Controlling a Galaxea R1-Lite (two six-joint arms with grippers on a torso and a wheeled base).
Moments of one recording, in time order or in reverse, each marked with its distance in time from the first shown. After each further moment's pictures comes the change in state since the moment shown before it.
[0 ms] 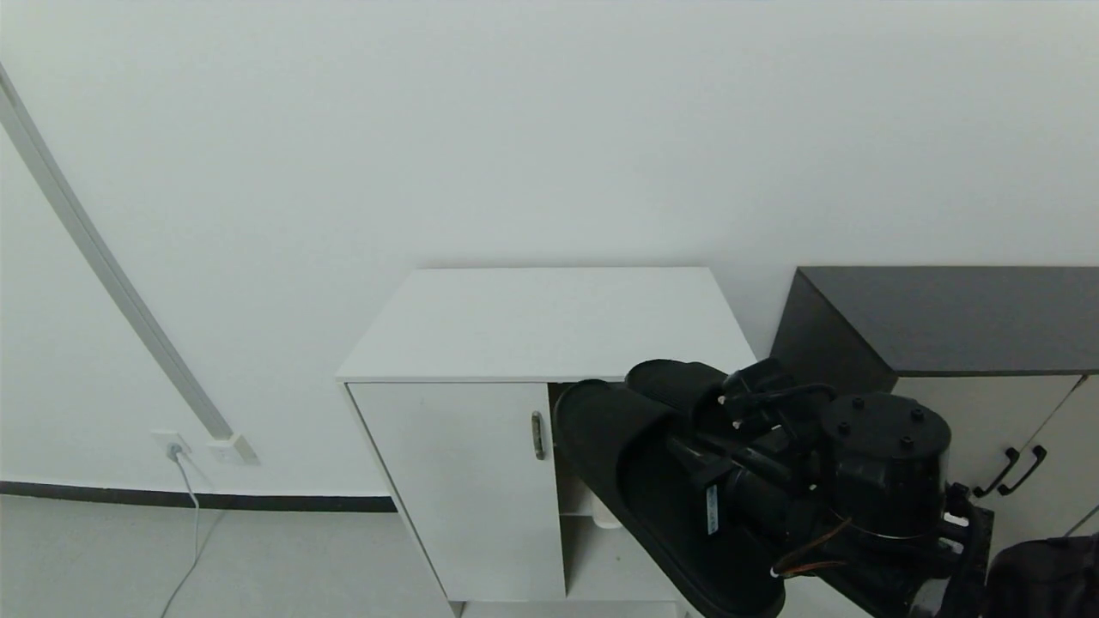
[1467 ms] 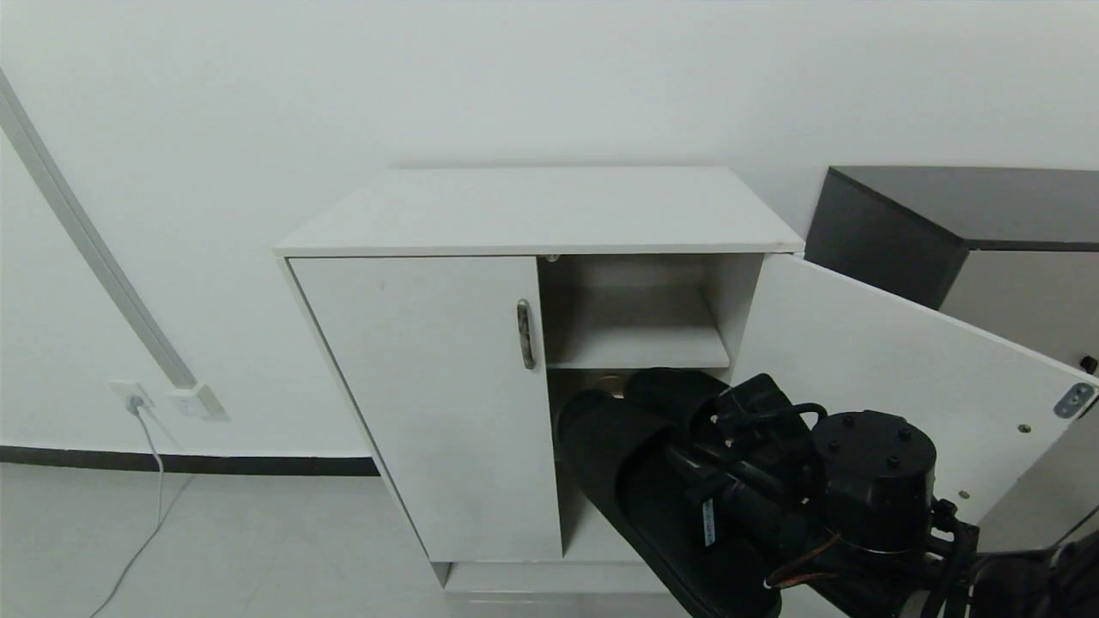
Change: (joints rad) left arm 0.000 0.000 0.000 0.000 0.000 0.001; right arm -0.001 0.048 0.039 -0.088 0.000 -0.035
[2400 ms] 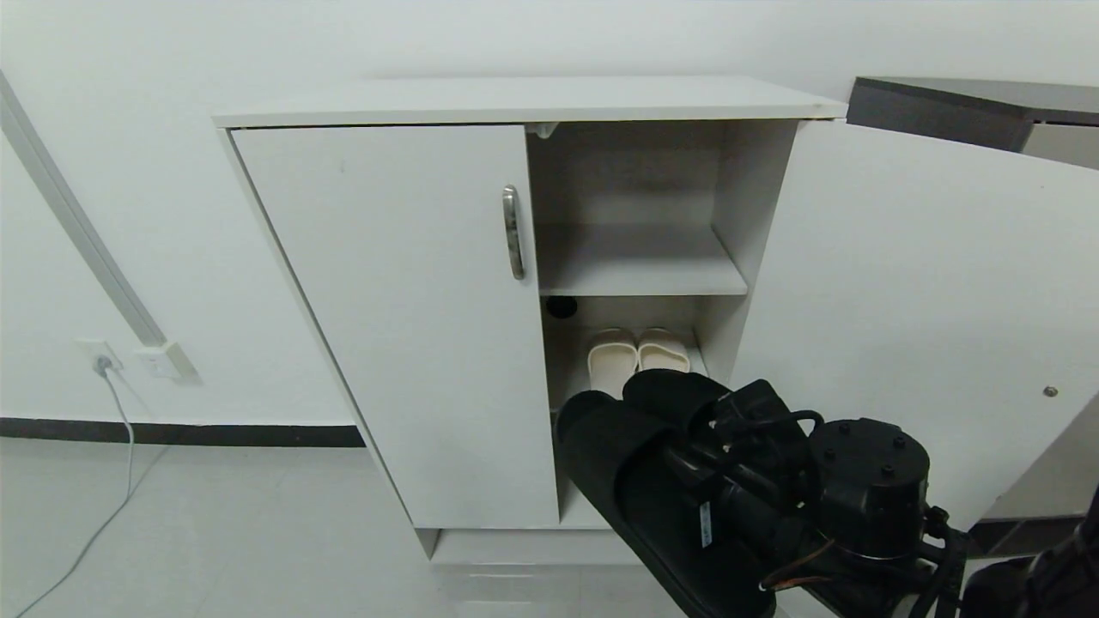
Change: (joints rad) left arm -0.001 0.000 0.000 0.000 0.000 0.000; right arm -0.005 0.034 0.020 -0.071 -0.001 -0.002
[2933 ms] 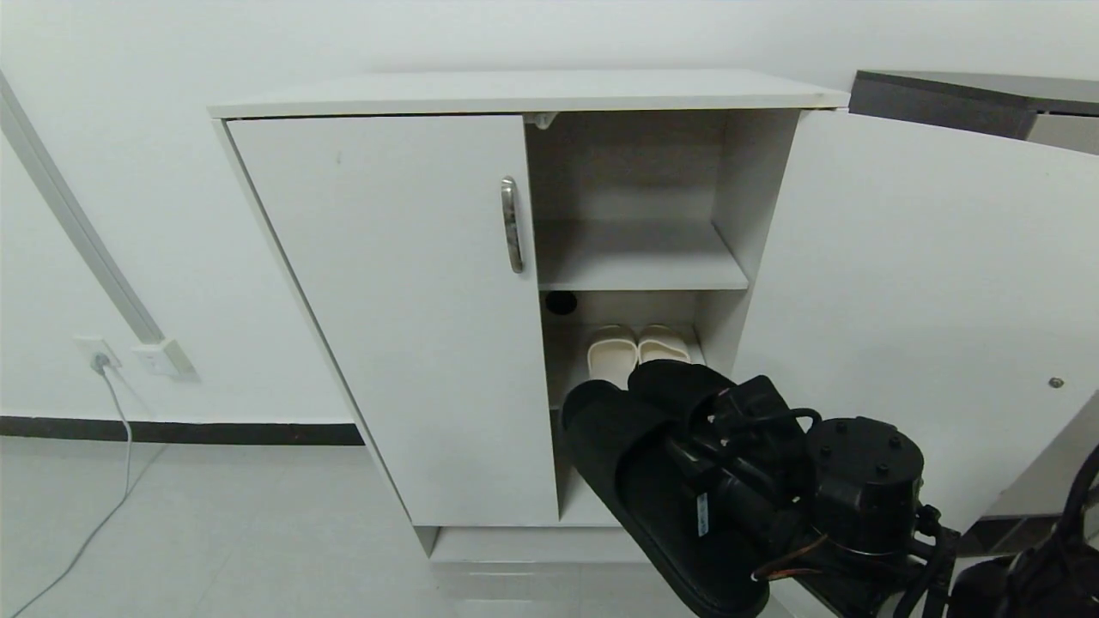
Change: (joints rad) left arm 0.000 0.000 0.000 0.000 0.000 0.003; right arm -0.008 0.031 -0.014 -0.044 -0.042 -0.014
